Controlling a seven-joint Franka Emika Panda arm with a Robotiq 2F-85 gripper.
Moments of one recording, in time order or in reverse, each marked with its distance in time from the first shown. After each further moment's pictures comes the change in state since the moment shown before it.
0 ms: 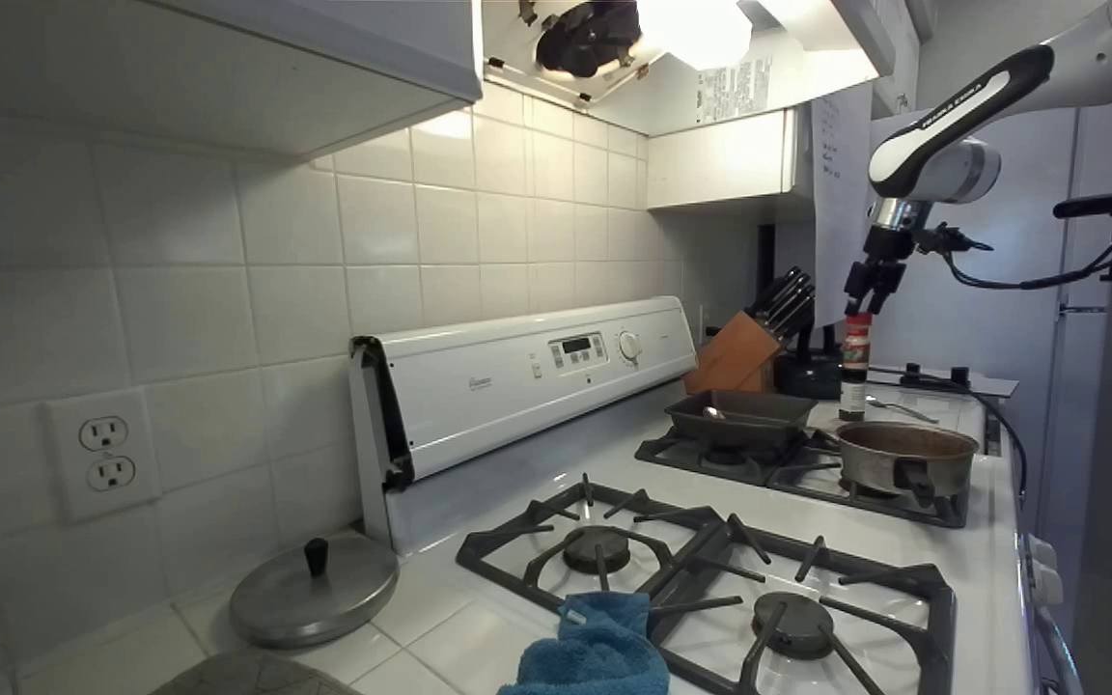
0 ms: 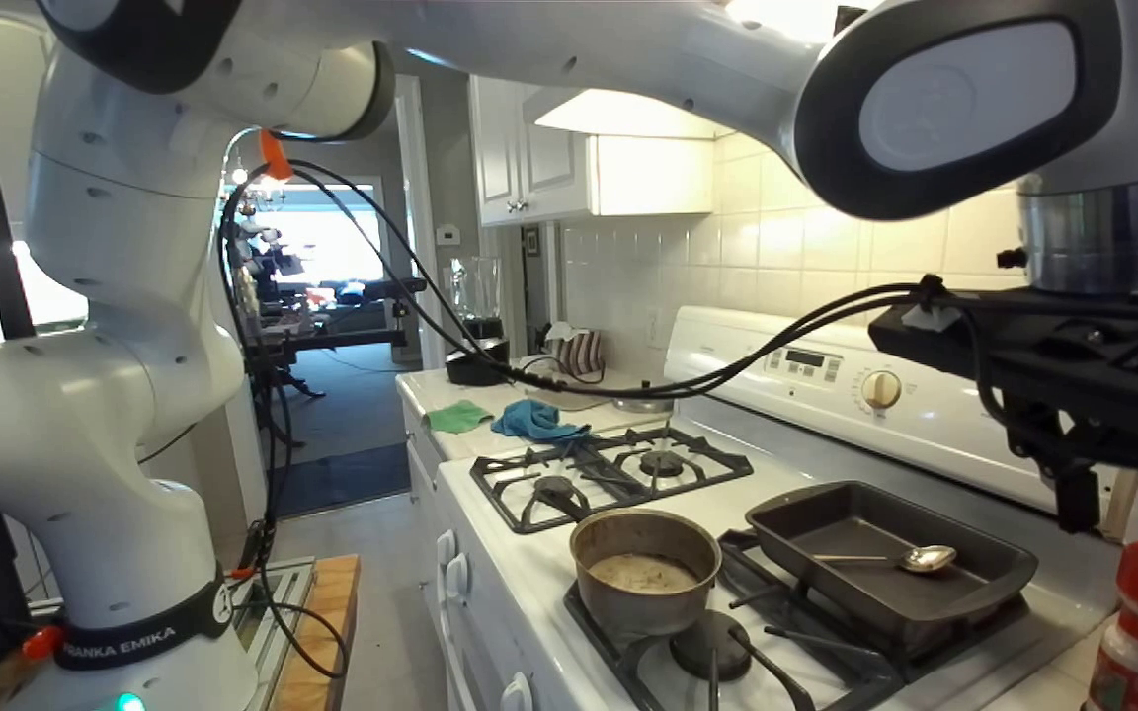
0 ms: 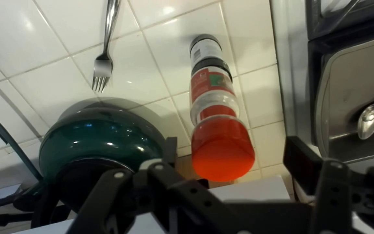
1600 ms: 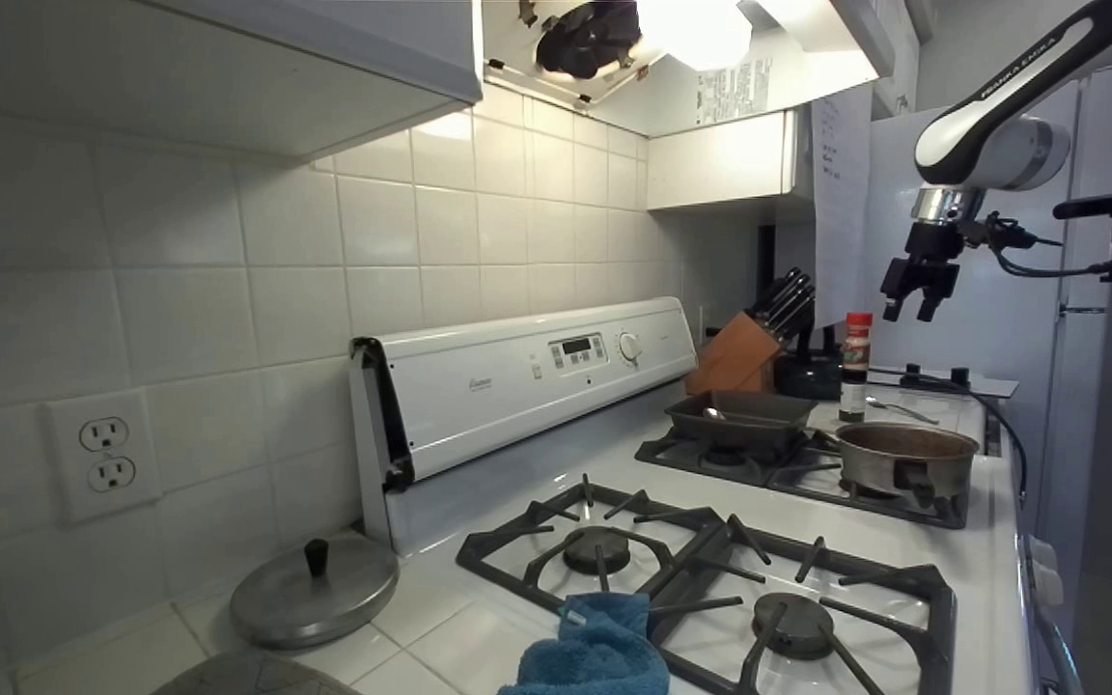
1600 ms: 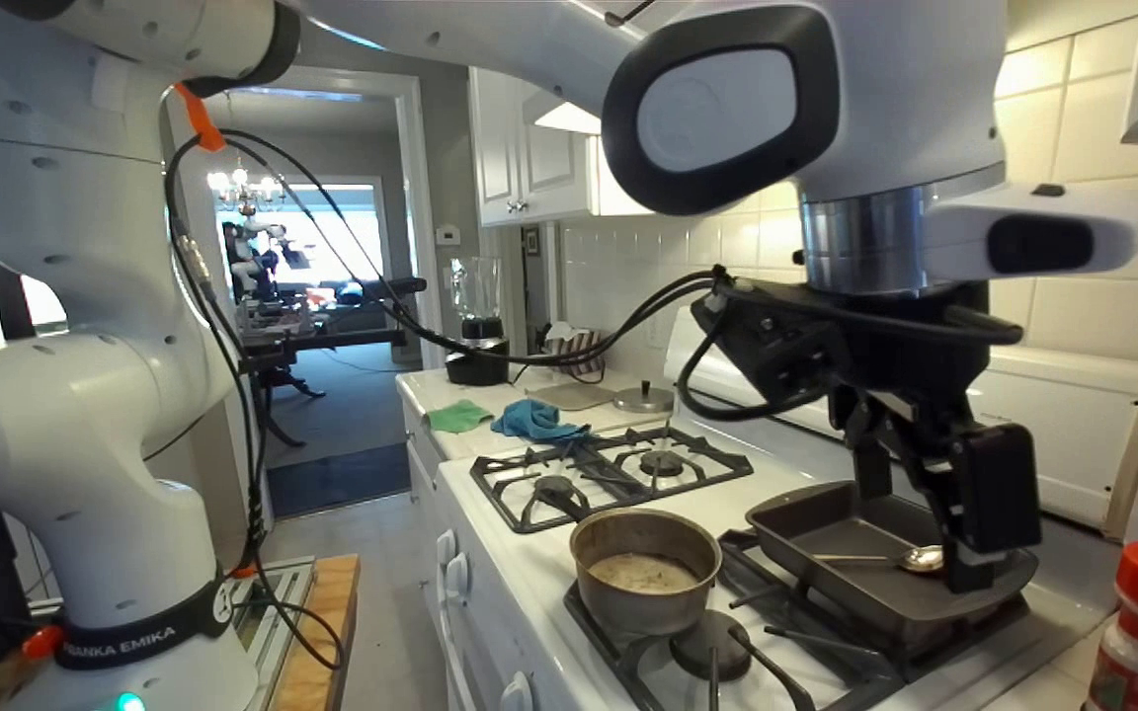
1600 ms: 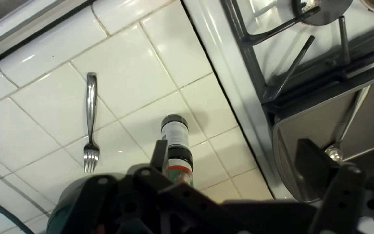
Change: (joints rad) arm 0.093 -0.301 -0.067 -0.420 -0.022 0.049 0.160
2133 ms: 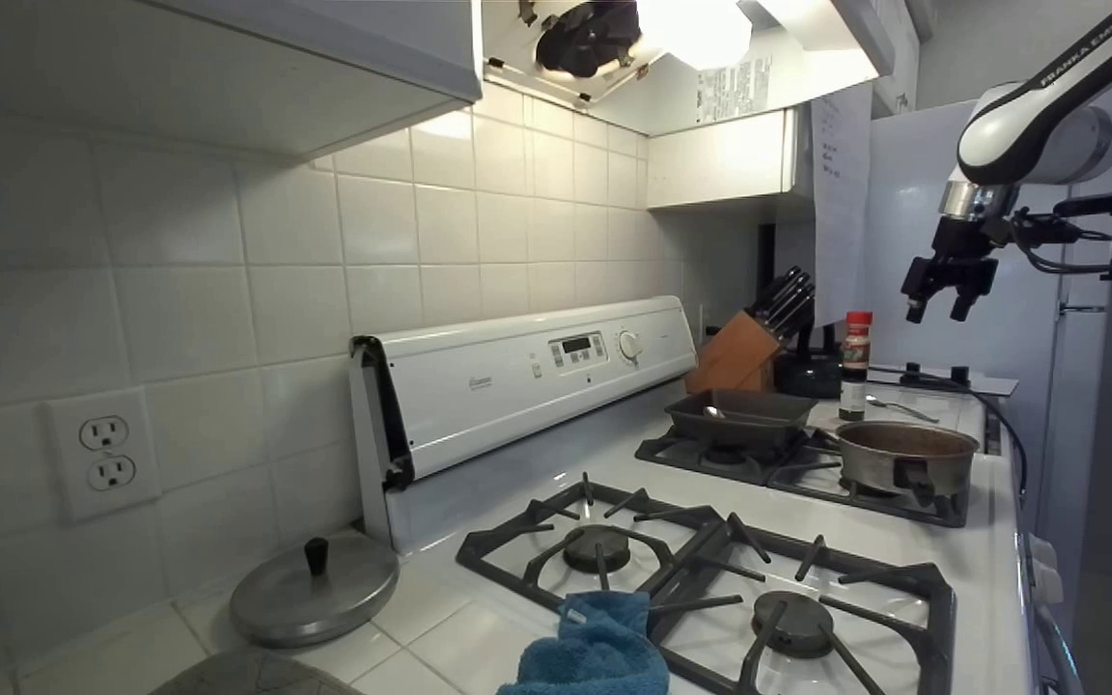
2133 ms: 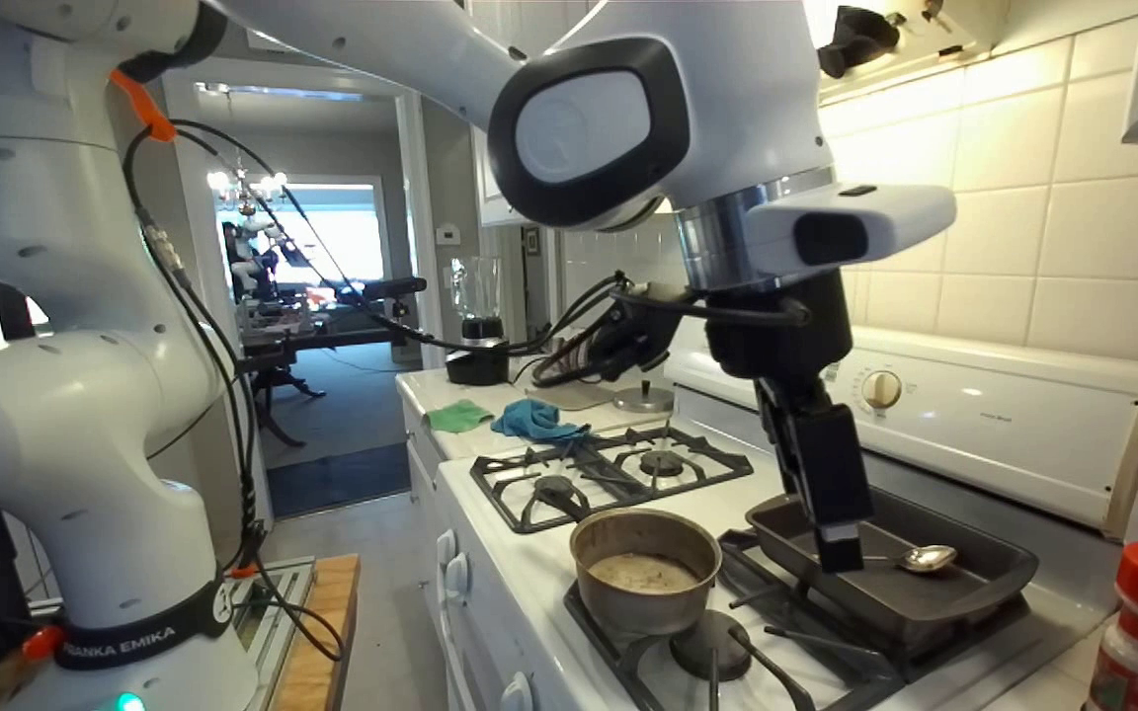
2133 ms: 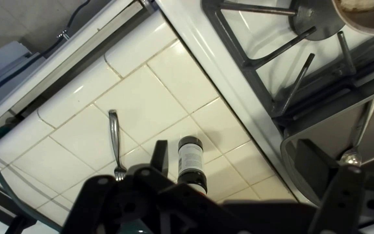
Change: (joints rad) arm 0.053 -0.186 -0.018 -0.246 -0.164 0.123 0.272
